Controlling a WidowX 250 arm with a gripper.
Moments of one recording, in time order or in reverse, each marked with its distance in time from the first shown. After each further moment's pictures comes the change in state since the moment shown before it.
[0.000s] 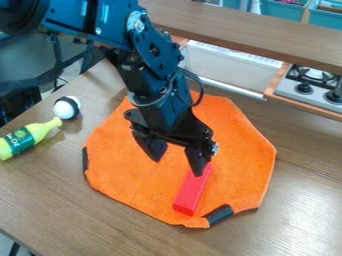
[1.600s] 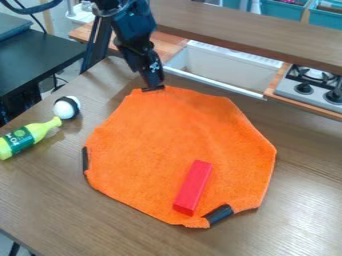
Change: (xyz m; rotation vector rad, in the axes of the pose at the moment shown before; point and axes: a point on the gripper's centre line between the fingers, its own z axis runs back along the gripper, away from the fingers) arm 0.106 0.127 0.005 0.015 -0.037 -0.474
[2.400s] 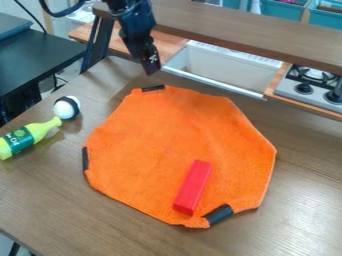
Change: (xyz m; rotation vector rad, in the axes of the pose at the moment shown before) arm 0.020 0.073 -0.044 0.085 0.015 -0.052
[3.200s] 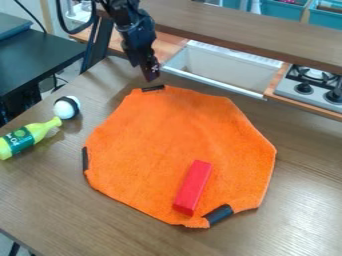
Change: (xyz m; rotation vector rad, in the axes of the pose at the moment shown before) arm -0.003 0.030 -0.043 0.058 0.031 0.065
